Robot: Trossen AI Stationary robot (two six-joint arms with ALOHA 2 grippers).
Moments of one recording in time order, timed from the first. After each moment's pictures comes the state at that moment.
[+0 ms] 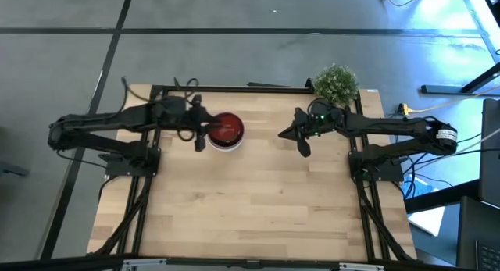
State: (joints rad) left arm 0.19 0.99 0.91 -0.34 -0.04 0.07; right arm -0.34 1.19 0.62 0.13 -0.40 0.04
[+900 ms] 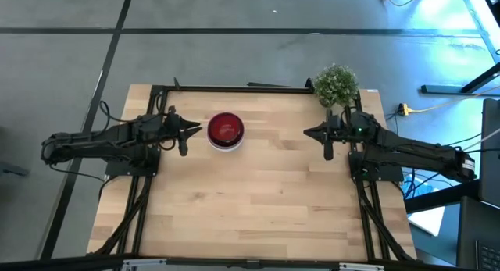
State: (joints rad) left arm 0.19 0.46 0.39 -0.22 -0.23 -0.10; right arm -0.39 0.57 0.29 0.07 -0.25 0.10
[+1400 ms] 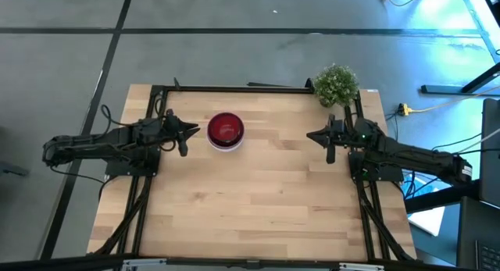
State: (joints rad) left arm 0.19 0.39 0.30 -0.22 -0.28 -0.17; right arm -0.39 0.42 0.13 0.15 -0.23 0.16
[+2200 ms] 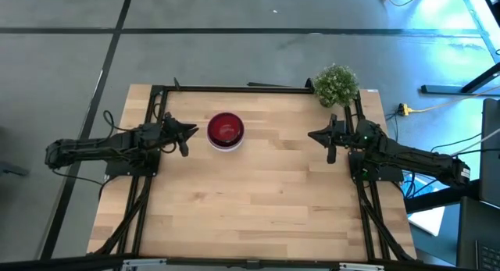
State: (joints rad) left arm 0.19 0.29 0.15 -0.13 -0.36 -0.20; right arm -0.39 0.35 0.09 0.15 -0.20 0.13
